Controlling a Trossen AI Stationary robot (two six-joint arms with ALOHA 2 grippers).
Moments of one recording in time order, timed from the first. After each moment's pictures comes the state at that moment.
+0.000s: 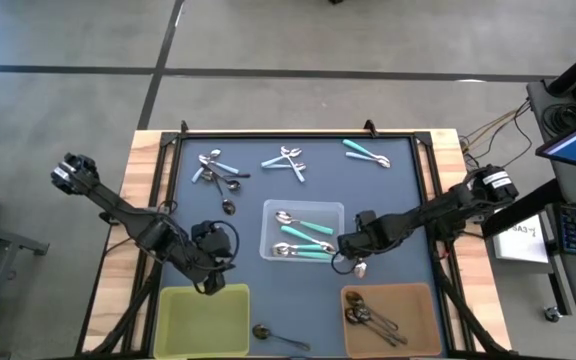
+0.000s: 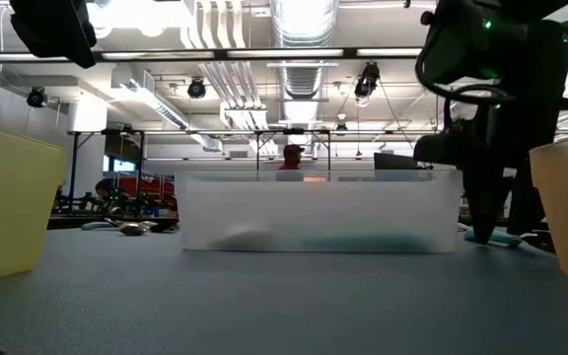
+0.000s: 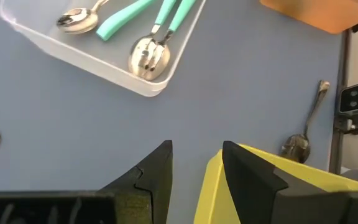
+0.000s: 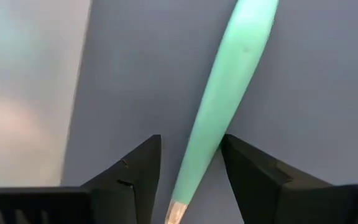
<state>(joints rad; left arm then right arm) -0.59 1.23 0.98 -0.76 -0.35 -0.89 0.27 1.59 0.80 -0.68 0.18 1.65</state>
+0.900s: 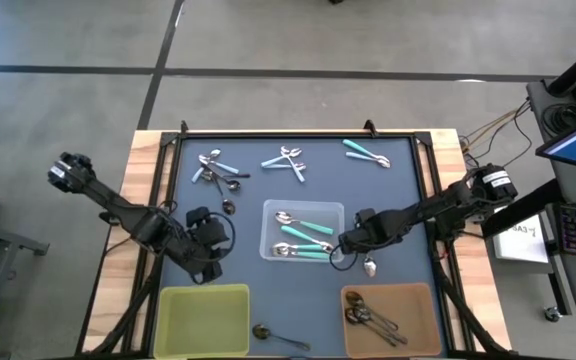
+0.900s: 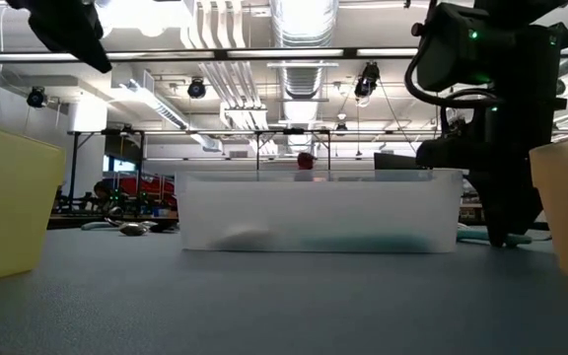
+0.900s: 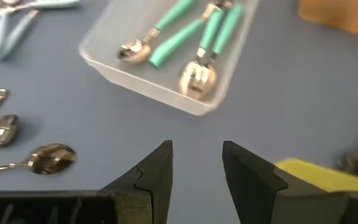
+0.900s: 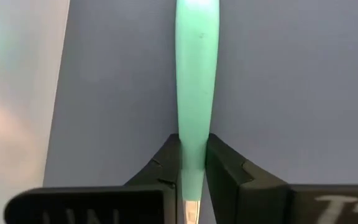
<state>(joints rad) -0.55 1.17 0.98 -0.86 -0.48 -0.79 0.22 1.59 0.80 -0.73 0.13 1.57</state>
